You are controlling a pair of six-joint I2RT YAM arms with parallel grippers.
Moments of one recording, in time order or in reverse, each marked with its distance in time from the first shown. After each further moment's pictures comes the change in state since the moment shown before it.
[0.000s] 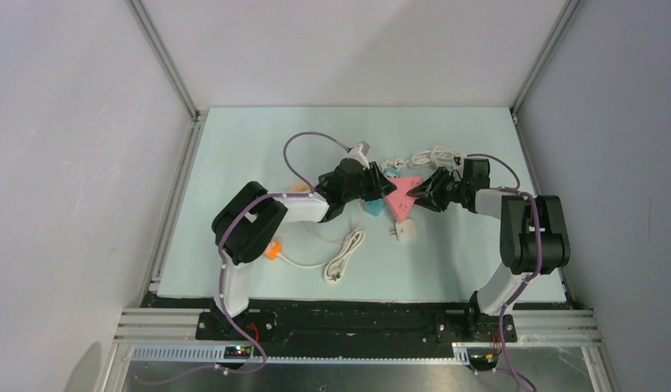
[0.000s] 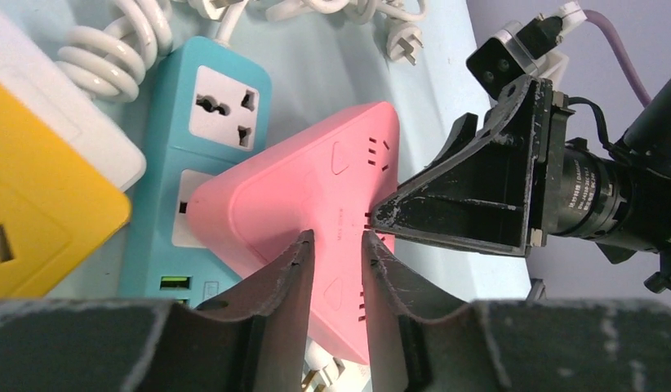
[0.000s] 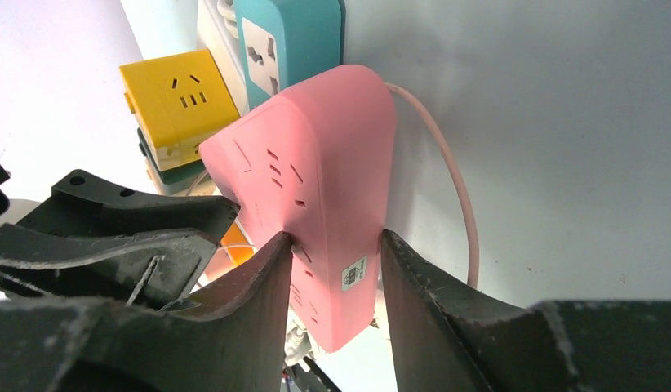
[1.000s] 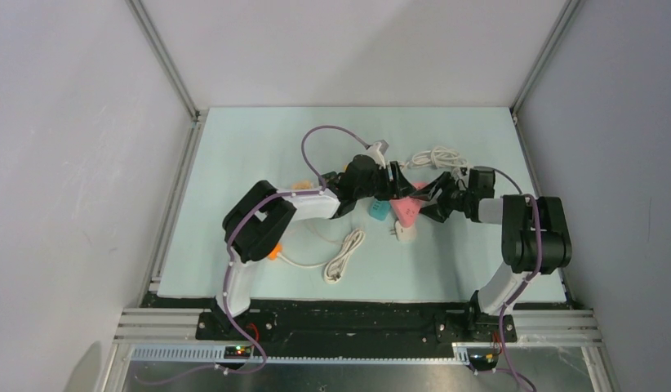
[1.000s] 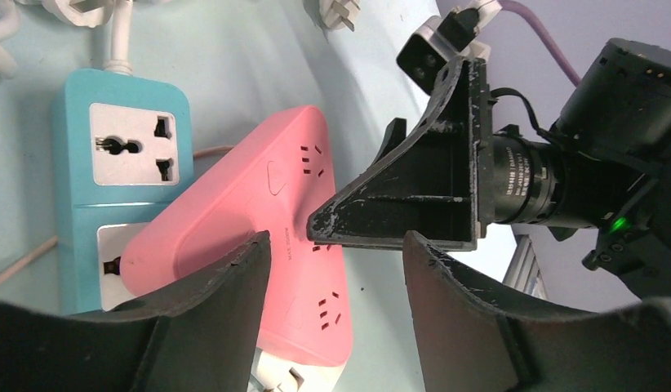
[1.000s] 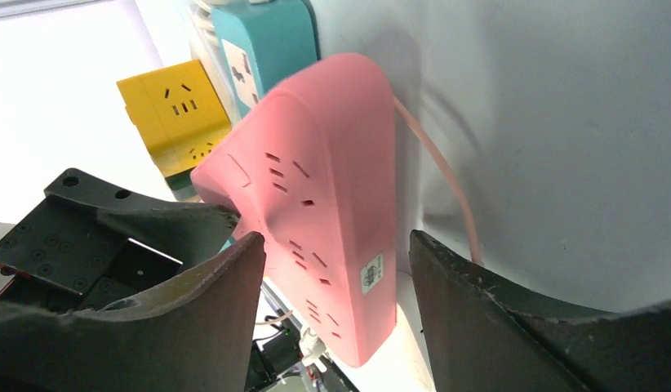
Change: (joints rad) left arm -0.040 0.067 0.130 -0.045 0.105 0.047; right arm -0.051 0.014 -0.117 0.142 -0.042 0.109
